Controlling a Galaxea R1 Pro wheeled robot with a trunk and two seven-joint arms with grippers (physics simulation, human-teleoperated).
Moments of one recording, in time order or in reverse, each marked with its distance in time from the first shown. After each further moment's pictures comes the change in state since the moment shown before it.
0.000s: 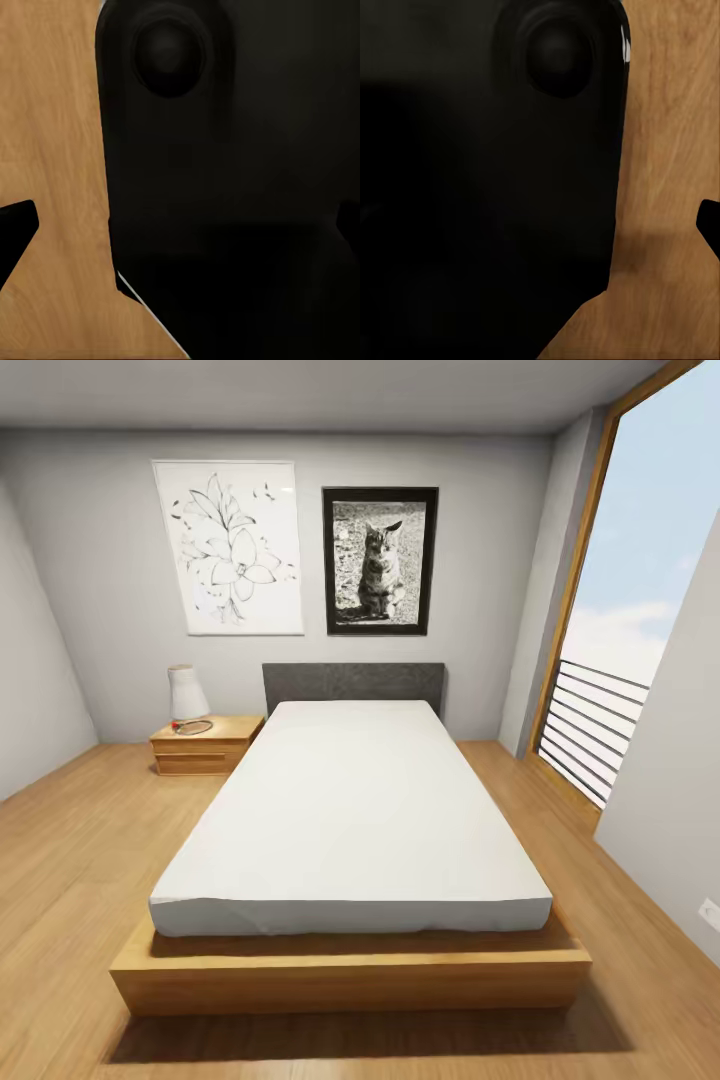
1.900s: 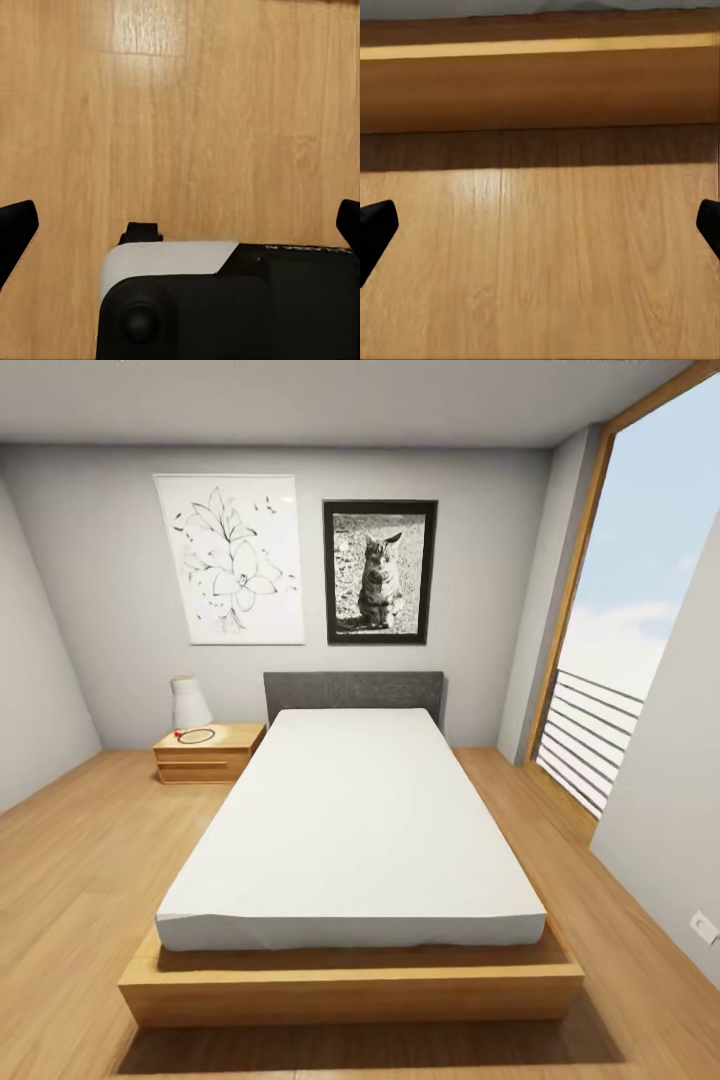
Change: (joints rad) left arm -0.009 -0.027 0.013 -0.428 0.055 -0.010 0.001; right arm -0.047 0.031 0.002 -0.494 -0.004 -0.317 0.012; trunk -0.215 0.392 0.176
